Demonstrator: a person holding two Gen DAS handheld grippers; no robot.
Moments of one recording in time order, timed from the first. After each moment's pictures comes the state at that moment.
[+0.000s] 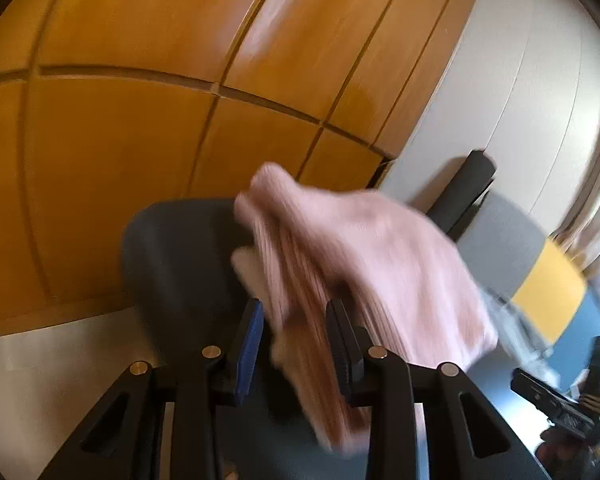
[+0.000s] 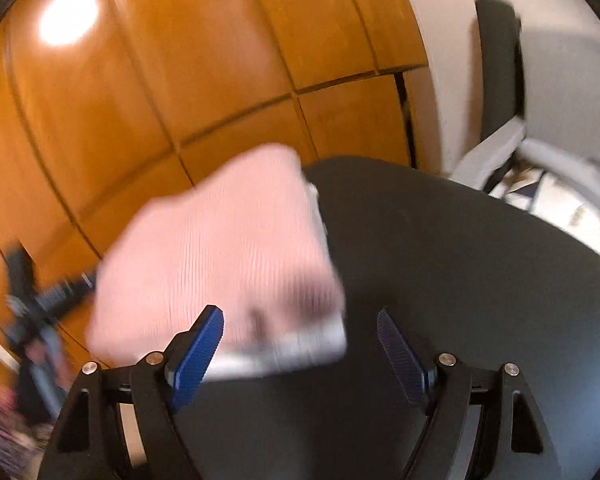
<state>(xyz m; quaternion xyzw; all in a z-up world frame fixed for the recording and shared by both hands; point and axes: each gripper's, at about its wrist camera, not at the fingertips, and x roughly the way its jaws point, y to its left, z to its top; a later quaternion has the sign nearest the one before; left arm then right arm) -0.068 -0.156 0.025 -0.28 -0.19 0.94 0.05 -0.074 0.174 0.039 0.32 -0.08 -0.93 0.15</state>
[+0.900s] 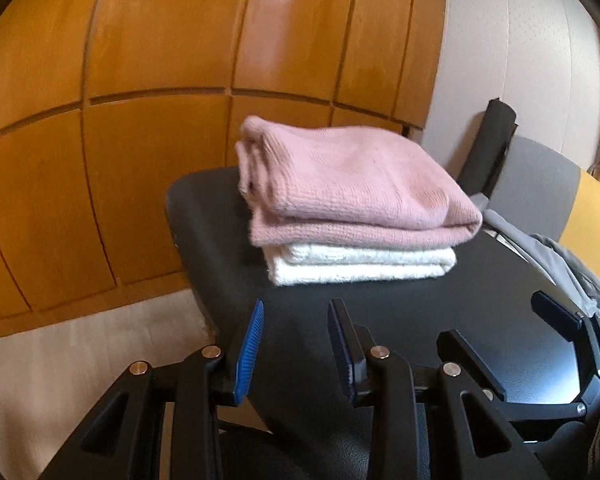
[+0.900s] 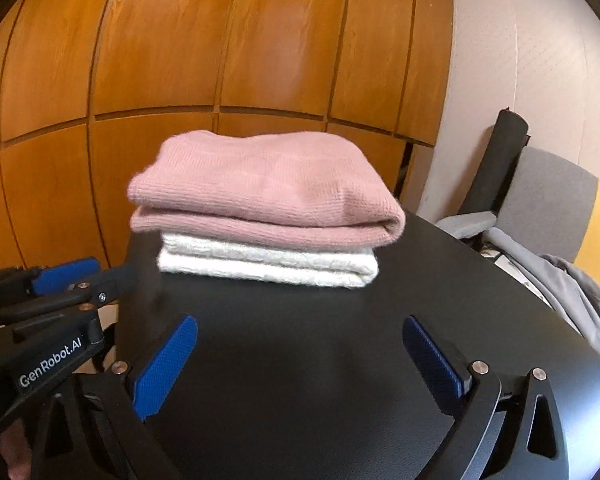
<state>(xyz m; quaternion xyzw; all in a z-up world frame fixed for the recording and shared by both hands) 0.045 -0.050 -0.004 -0.28 -0.09 0.95 -0.06 0.036 0.100 0.001 0.23 0.11 -0.96 0.10</state>
